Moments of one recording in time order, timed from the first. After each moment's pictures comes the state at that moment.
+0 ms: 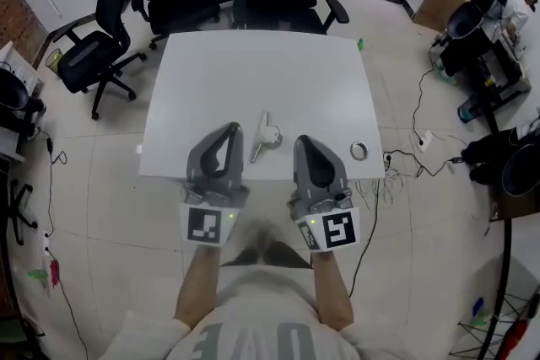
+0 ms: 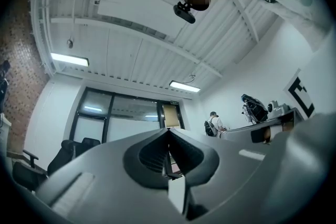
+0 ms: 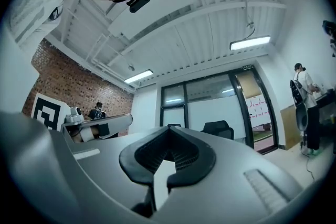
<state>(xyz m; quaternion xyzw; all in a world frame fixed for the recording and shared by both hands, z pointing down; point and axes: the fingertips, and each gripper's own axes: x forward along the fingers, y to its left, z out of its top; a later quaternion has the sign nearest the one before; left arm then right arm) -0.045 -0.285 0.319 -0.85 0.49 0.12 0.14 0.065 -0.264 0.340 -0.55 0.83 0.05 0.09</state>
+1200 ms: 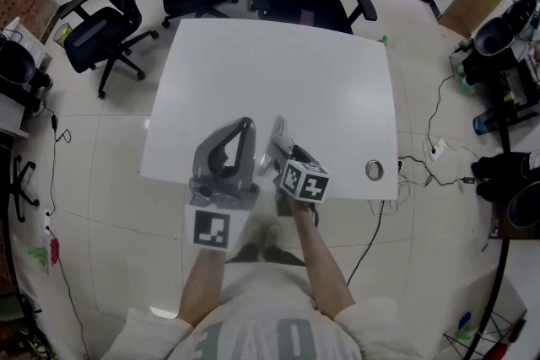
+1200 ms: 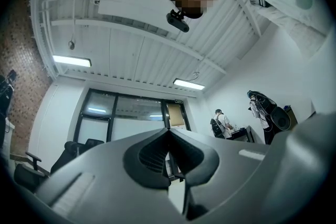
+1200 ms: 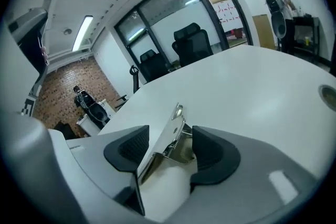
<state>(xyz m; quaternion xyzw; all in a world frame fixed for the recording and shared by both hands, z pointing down) -0.051 -0.343 0.321 -0.84 0.51 0.12 0.15 0.046 -0.376 0.624 -0.55 0.73 -0.39 -0.12</state>
